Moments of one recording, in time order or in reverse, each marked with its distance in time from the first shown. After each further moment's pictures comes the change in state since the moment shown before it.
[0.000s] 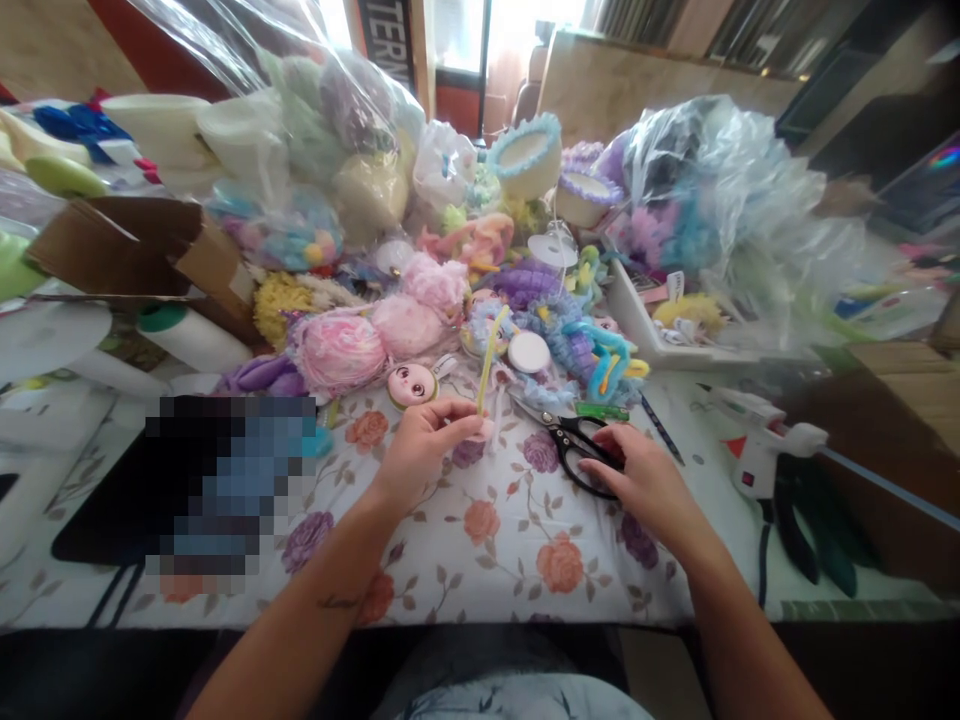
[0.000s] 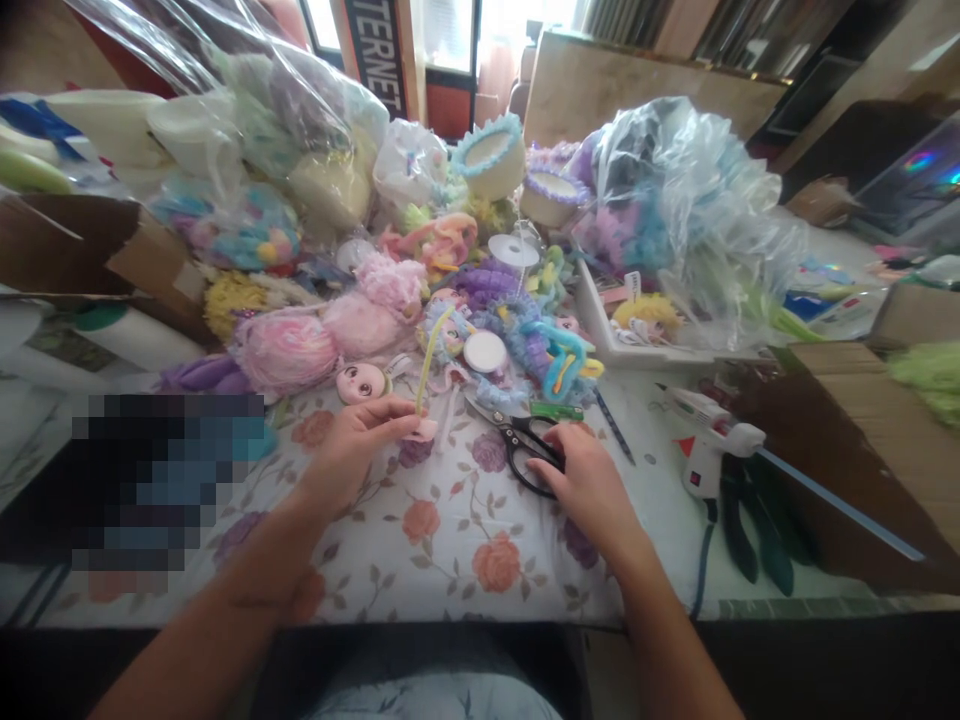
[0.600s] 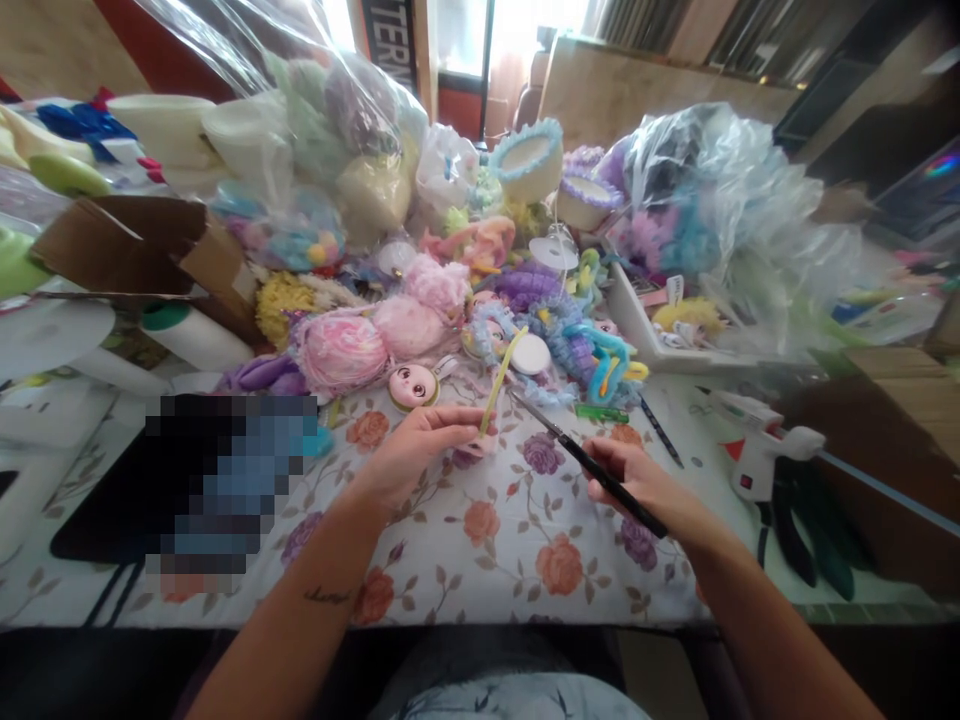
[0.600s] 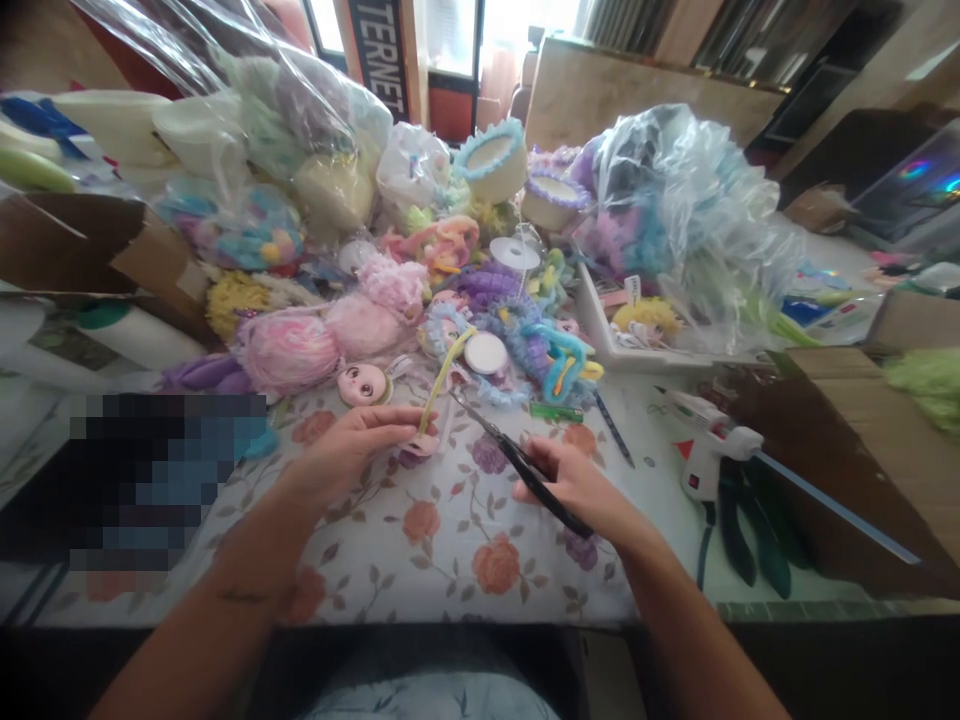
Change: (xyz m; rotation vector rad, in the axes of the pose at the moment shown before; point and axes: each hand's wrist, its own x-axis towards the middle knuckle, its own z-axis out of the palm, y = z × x) left_hand 0.003 0.000 -0.016 -0.134 -0.227 -0.223; right_hand 0.004 -0.024 -0.018 0.618 -0.483 0.081
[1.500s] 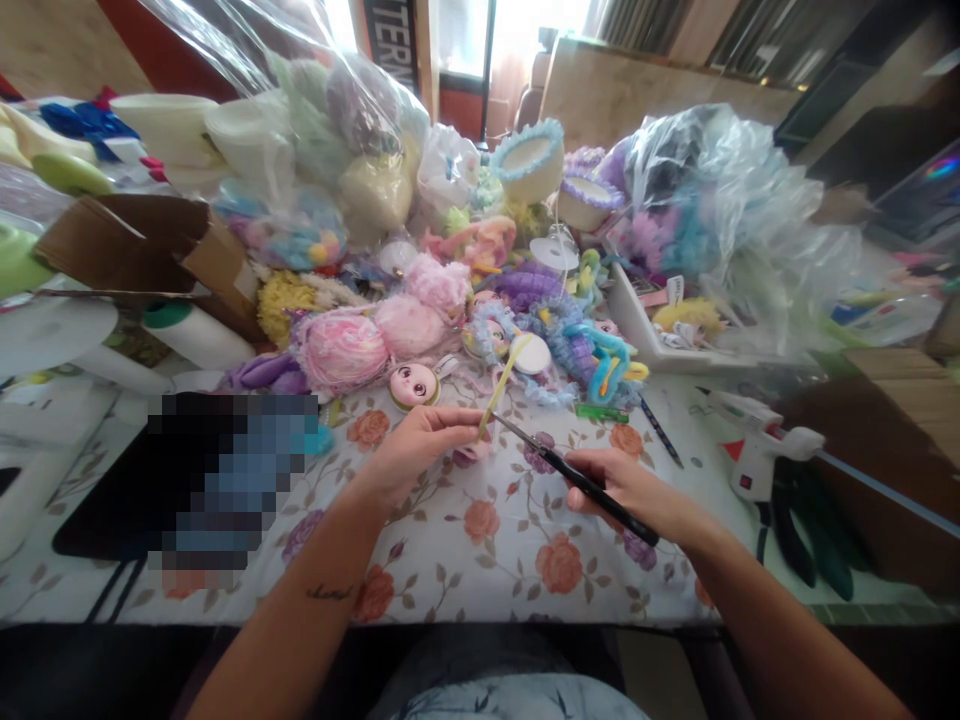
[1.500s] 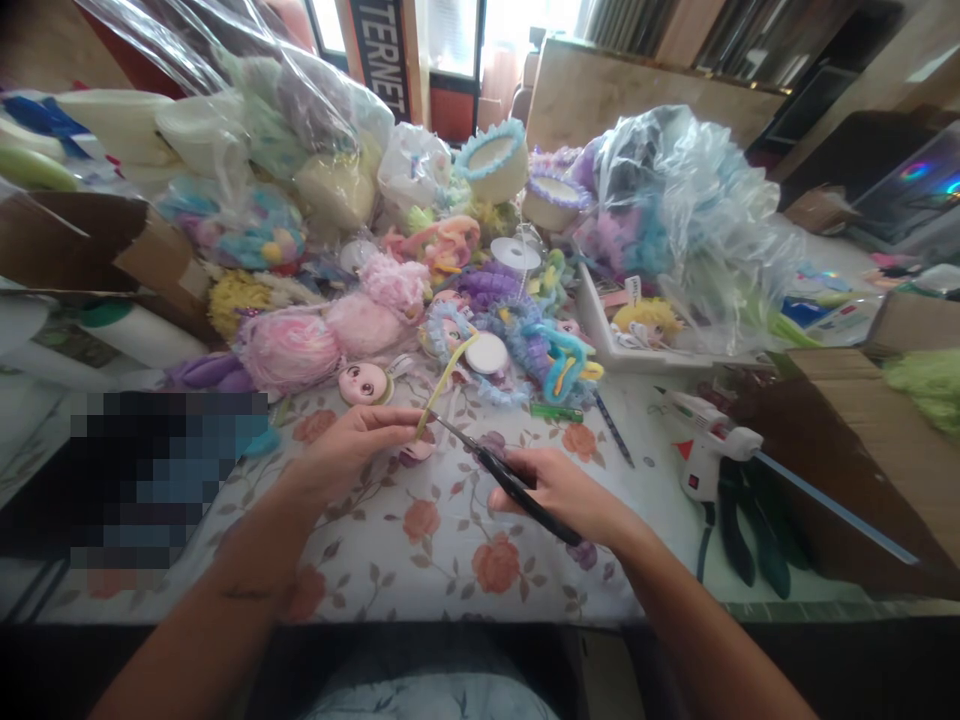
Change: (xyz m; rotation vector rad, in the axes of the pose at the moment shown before) left_hand -0.001 0.000 -0.001 0.036 0.010 -0.017; right_hand 0.004 -0.019 0.009 -0.162 -0.148 -0.001
